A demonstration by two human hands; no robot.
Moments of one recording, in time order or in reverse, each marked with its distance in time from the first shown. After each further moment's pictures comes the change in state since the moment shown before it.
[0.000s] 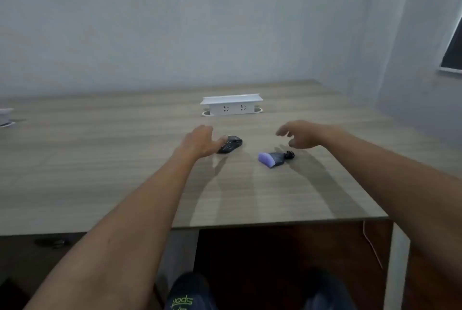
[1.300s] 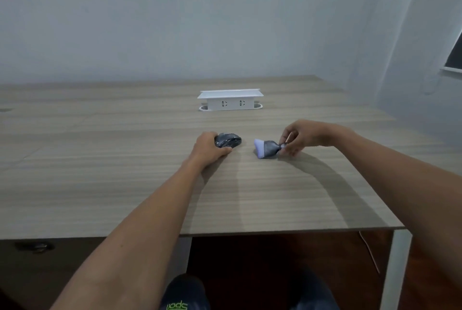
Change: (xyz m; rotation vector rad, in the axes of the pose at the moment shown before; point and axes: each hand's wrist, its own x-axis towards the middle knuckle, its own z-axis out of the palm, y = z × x) left_hand 0.013 0.000 0.051 -0.415 0.047 -0.072; right_hand 0.023 0.026 0.010 0.566 -0.115 0.001
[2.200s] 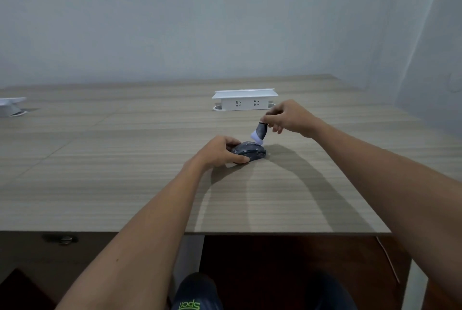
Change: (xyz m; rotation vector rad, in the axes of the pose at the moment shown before) left_hand -0.018 -0.005 -0.026 -0.216 -0.310 0.071; right_hand 0.044 -0.067 0.028 0.192 0.312 -0.258
